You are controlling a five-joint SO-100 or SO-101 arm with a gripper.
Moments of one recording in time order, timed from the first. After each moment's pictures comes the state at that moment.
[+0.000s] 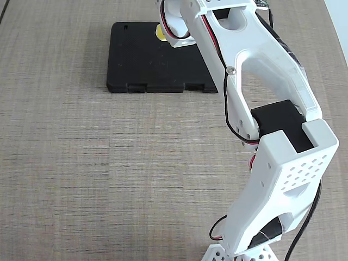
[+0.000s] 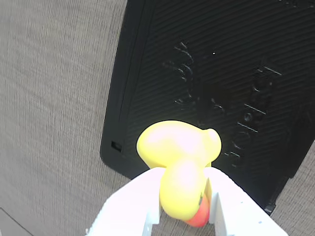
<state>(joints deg) -20.4 73.7 74.8 64.8 0.8</state>
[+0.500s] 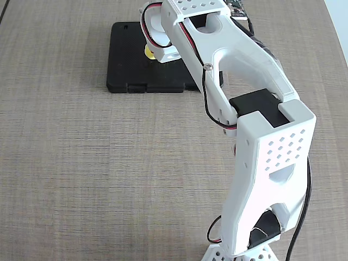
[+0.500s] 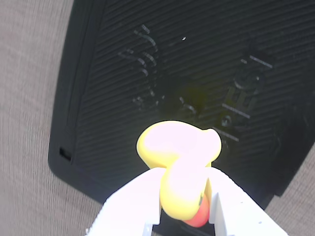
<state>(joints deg) -22.5 63.4 72.9 62.0 0.7</state>
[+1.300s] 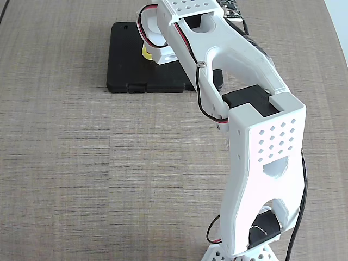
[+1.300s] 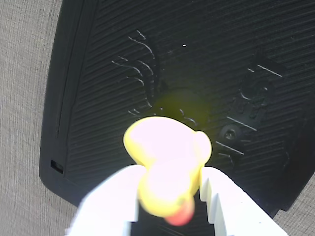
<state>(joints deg) -22.6 59.3 69.7 61.9 0.8</state>
